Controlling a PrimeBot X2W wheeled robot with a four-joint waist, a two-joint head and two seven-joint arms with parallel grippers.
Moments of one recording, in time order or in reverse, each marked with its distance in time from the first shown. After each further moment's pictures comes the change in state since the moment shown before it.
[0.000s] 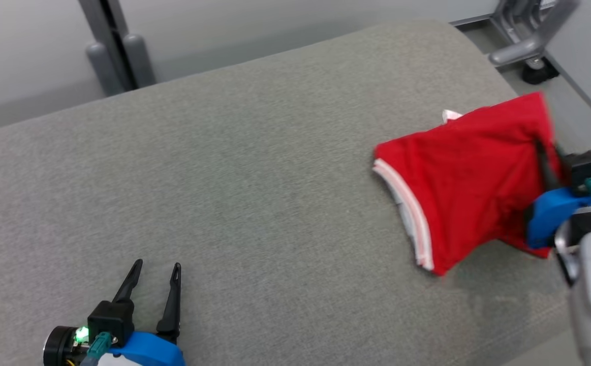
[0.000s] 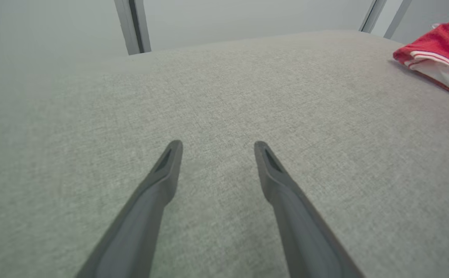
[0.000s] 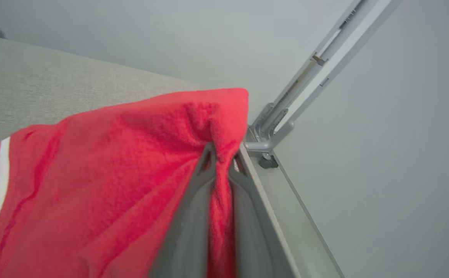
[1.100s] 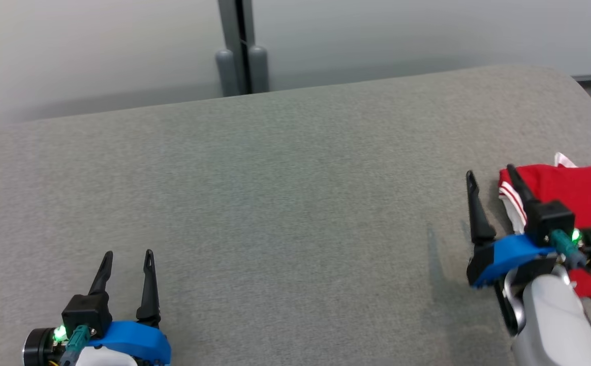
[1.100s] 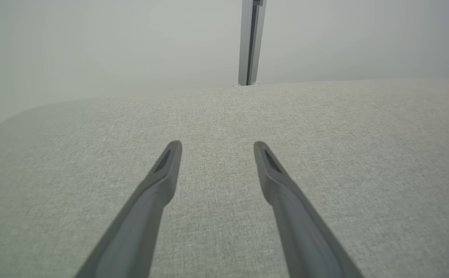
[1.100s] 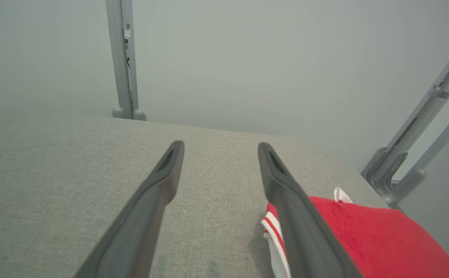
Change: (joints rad) left arm -0.026 -0.044 0.126 -0.004 0.020 0.034 0.000; right arm 0.145 0.113 0.027 -0.132 0.139 0.000 -0.075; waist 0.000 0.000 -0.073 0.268
